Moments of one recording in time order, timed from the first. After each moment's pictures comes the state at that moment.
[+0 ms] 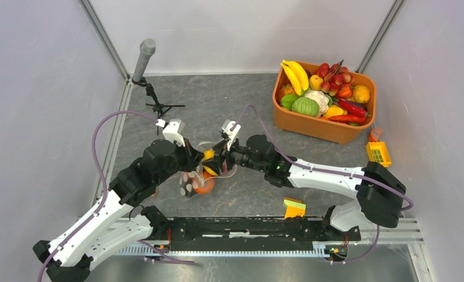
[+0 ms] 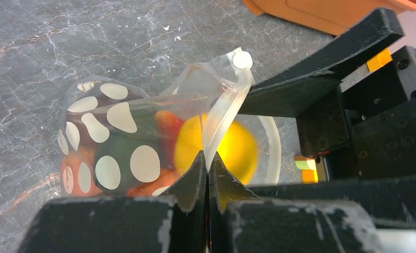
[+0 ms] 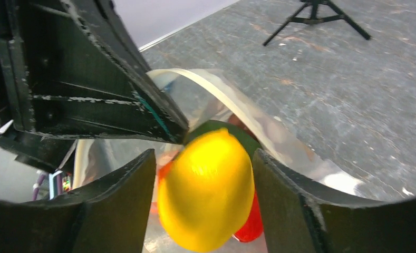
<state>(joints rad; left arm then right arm) -0.75 0.69 0.81 -0.58 -0.16 -0.58 1.06 1.43 0.85 0.44 -0.10 0.18</state>
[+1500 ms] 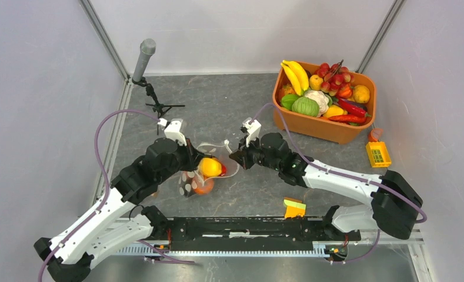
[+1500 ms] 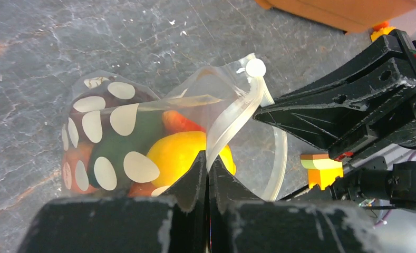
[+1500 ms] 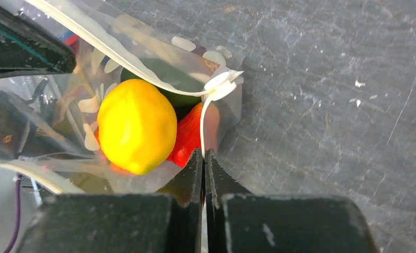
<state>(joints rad) -0.75 0.71 0.82 -0.59 -0.19 -0.58 0.93 1.32 0.76 0.23 -0.08 0.29</state>
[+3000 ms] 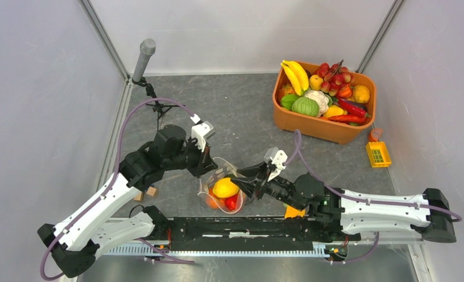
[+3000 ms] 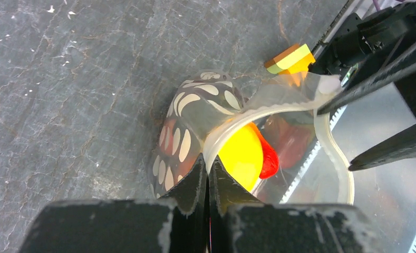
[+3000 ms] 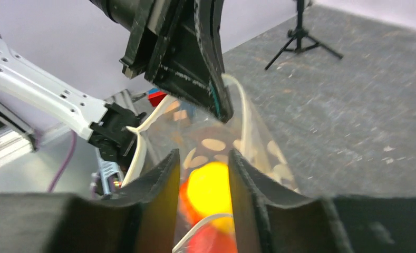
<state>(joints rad) -0.75 0.88 1.00 -0.73 0.28 -0.19 1.38 0.86 0.52 0.40 0.32 0.25</state>
